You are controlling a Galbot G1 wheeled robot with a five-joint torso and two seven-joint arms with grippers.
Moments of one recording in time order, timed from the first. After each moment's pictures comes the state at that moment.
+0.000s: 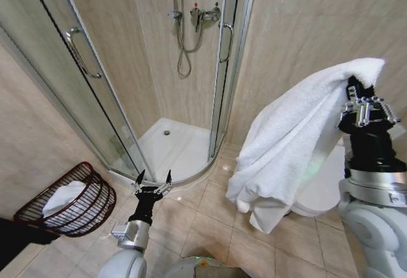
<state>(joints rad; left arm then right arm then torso) 1.85 -1.61 -0.54 -2.38 -0.06 0.01 0.06 -1.37 1.05 0.93 2.50 0.70 0.14 0.05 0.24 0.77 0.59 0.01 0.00</state>
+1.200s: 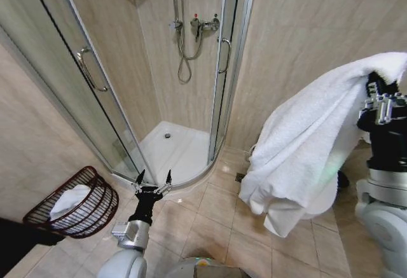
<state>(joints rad) 1.85 -1.61 -0.54 -2.38 -0.06 0.01 0.06 -1.40 1.01 1.05 2.49 0.74 0.15 0.05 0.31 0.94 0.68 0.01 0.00</state>
